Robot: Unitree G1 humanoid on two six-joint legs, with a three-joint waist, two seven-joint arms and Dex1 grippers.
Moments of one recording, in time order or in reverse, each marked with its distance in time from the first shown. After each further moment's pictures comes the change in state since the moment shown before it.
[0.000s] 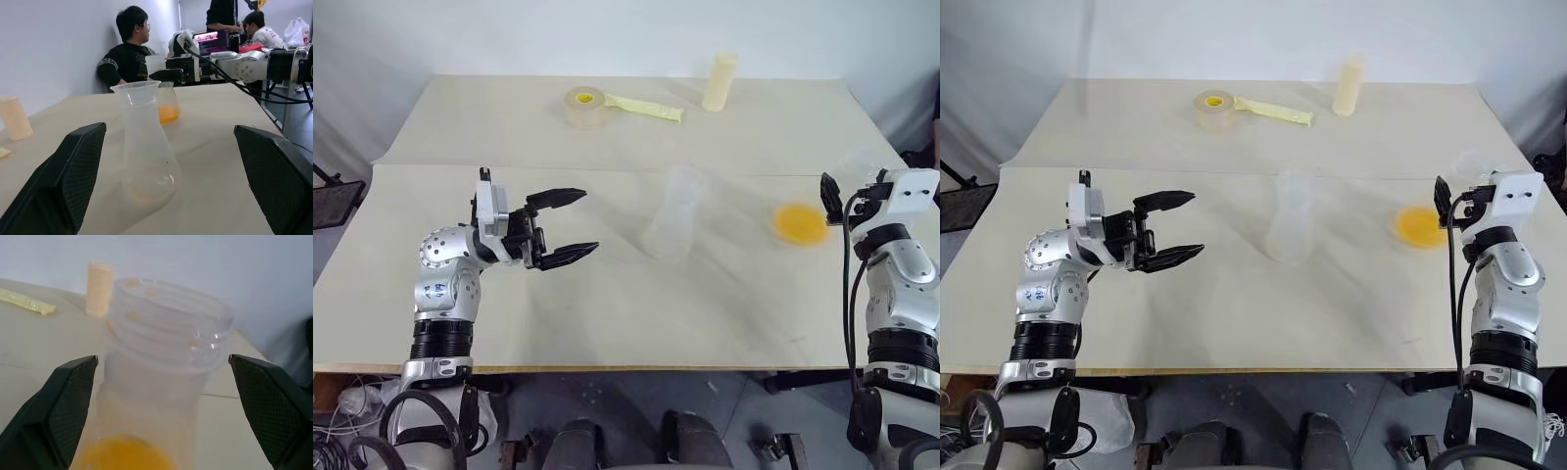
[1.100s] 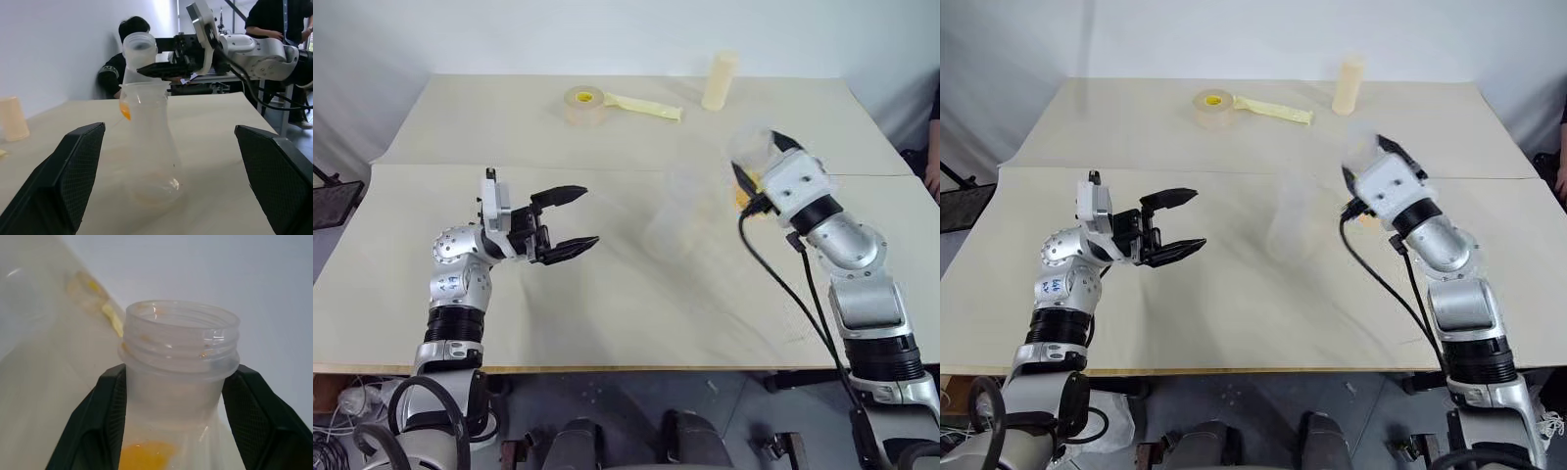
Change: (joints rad) left arm -0.097 -0.033 -0.003 0.255 -0.017 -0.095 -0.084; right arm 0.043 -0.061 0.427 -0.614 -0.444 0.081 -0.043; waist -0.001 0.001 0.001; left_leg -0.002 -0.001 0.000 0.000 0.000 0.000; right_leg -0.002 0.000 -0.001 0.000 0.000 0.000
